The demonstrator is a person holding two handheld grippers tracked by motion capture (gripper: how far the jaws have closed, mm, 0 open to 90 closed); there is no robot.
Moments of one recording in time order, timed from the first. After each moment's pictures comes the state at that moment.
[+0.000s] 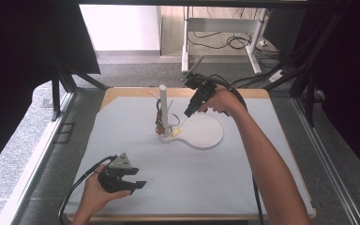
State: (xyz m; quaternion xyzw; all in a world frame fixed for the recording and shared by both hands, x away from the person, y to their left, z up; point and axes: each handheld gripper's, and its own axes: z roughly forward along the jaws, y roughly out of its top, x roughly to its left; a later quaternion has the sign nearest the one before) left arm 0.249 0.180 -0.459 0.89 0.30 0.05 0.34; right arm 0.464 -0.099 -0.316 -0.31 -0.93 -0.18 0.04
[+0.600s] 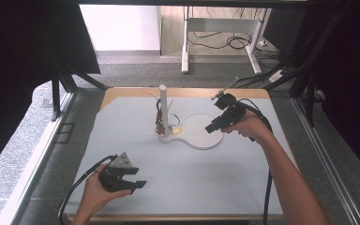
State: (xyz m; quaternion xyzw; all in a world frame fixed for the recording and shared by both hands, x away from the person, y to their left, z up) left arm 0.249 0.179 -0.459 0.89 0.30 0.05 0.34; right arm 0.409 -0.180 -0.349 -0.34 -0.91 -0.25 0.00
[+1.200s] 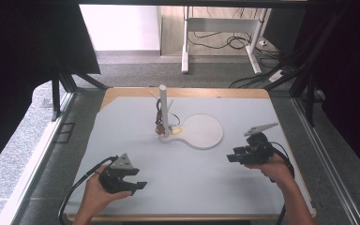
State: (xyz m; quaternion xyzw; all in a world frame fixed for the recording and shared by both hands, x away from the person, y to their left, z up) left arm 0.246 0.176 -0.461 0.89 0.31 0.05 0.34; right arm 0.329 -0.272 -0.431 -0.38 -0.85 -0.35 -0.02
